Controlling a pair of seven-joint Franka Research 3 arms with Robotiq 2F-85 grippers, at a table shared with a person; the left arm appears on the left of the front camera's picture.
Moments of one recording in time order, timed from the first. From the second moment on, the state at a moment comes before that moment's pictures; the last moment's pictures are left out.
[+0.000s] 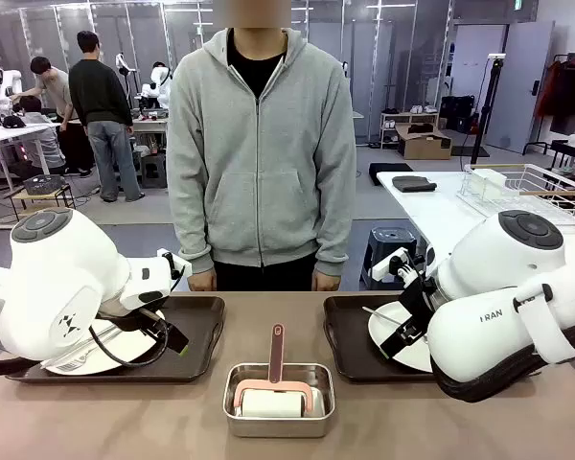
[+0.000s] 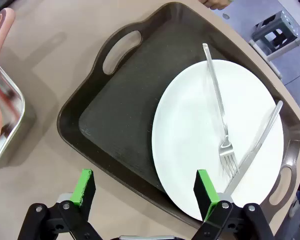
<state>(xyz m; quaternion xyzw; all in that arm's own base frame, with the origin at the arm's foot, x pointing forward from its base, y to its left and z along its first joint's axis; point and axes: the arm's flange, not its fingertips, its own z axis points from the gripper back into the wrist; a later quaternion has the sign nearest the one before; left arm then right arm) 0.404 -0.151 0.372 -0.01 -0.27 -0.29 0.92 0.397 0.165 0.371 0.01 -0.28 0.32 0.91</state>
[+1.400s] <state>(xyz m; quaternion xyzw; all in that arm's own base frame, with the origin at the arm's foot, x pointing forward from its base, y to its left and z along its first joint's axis) 0.414 -0.145 0.380 -0.01 -0.27 -0.28 0.92 0.412 0.169 0.384 0.02 -0.28 0.31 0.91</state>
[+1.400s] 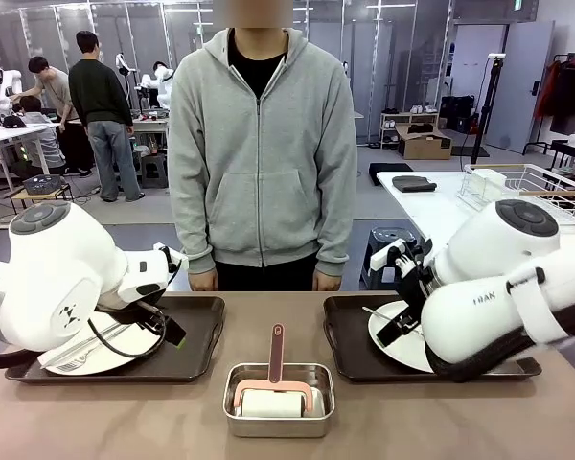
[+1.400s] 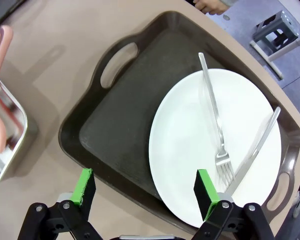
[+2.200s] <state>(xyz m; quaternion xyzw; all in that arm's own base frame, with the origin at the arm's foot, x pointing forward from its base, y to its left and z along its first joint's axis) 0.452 -0.034 0.472 -0.41 -0.21 -0.29 0.84 0.474 0.094 0.475 0.39 -0.21 0.26 0.86</state>
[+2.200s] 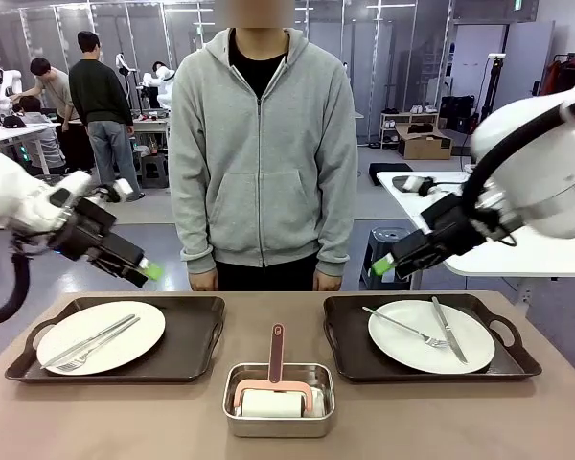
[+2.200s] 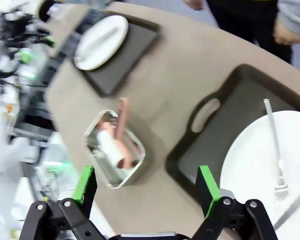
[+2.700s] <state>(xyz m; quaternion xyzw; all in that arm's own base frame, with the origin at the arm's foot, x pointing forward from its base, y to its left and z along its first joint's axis) 0.451 0.103 0.435 -0.58 -0.19 -0.16 0.78 0.477 -0.033 0.455 0.55 -0.11 0.08 0.82</state>
